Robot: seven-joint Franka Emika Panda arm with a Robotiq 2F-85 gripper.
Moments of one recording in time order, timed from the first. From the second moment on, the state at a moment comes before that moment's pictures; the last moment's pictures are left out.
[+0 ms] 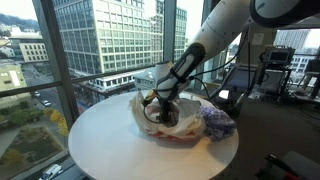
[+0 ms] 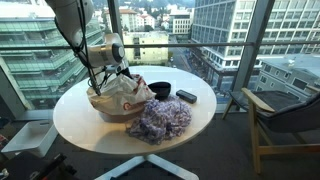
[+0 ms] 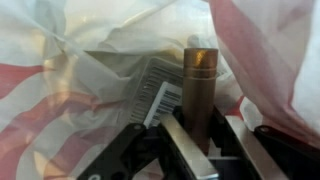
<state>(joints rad) 0.38 0.72 -0.11 -1.76 -0.18 2.52 2.70</state>
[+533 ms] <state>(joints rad) 0.42 0.67 -0.10 -1.78 -0.19 2.47 2.69</state>
